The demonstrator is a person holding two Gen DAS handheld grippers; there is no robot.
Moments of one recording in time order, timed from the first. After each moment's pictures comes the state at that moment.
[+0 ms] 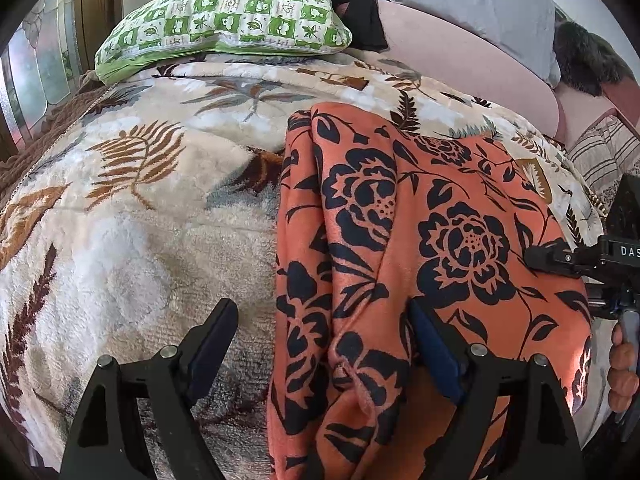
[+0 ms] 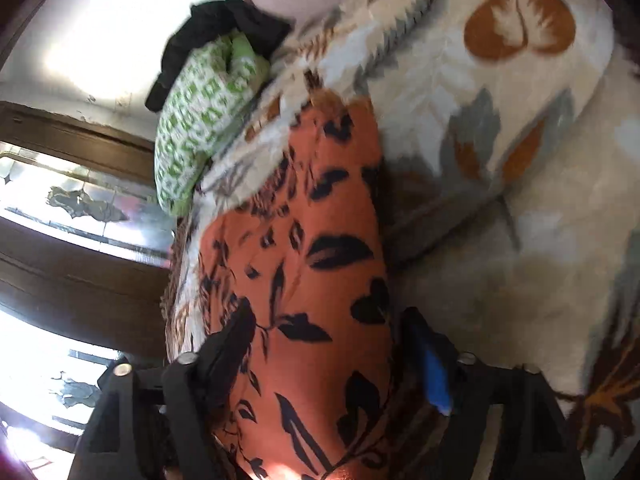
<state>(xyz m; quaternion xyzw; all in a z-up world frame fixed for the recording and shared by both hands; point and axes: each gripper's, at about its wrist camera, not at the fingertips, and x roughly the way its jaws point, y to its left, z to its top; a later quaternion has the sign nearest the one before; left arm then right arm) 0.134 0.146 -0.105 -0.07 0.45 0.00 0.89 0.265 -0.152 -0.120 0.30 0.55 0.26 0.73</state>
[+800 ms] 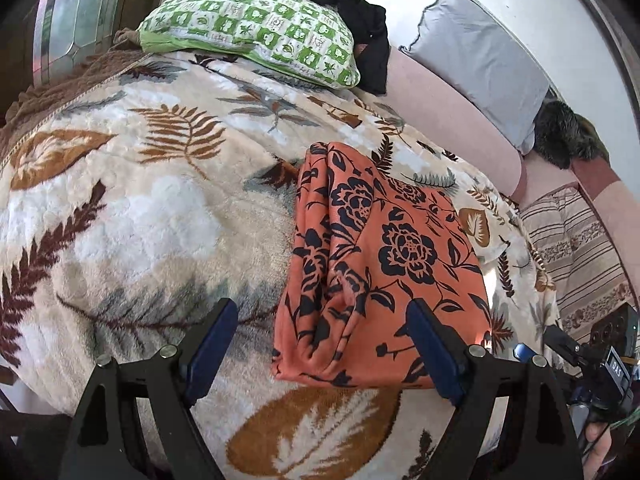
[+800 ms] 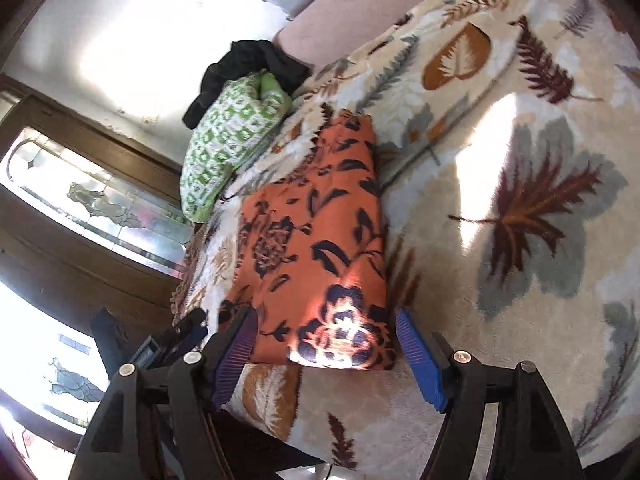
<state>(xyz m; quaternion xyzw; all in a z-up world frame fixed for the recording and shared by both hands) 0.055 0.186 -0.056 -0.22 0.42 -0.03 0.88 0.116 -0.200 -0.048 0.31 0.44 0.25 0.81</state>
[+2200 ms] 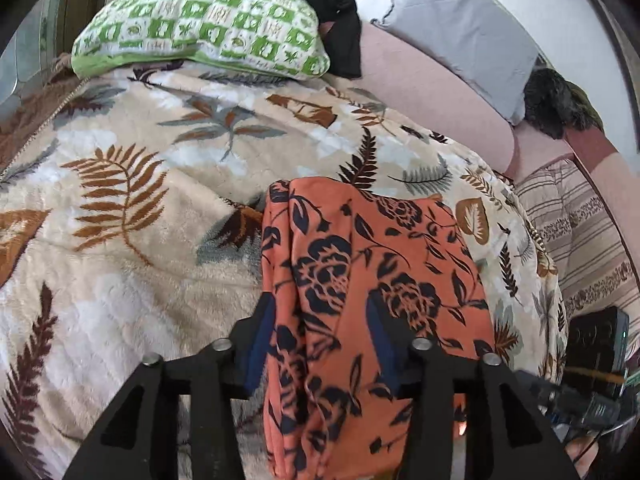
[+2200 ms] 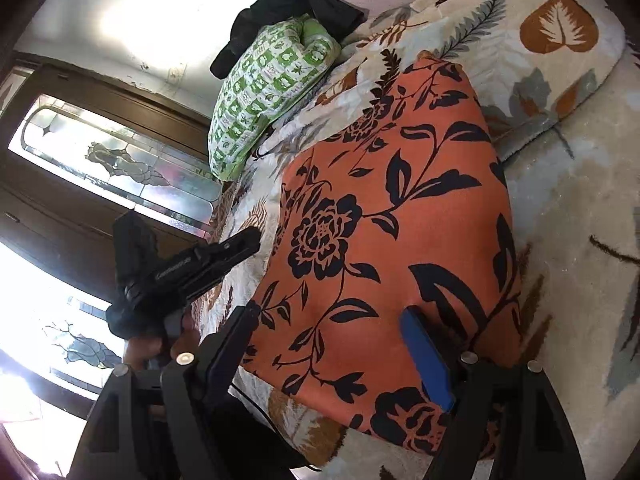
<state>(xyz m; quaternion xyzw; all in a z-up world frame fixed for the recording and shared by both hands) 0.137 0.176 -0.037 -0.16 0.45 -0.09 0.88 0.165 -0.132 -0.072 0.30 0.47 0.32 0.77</state>
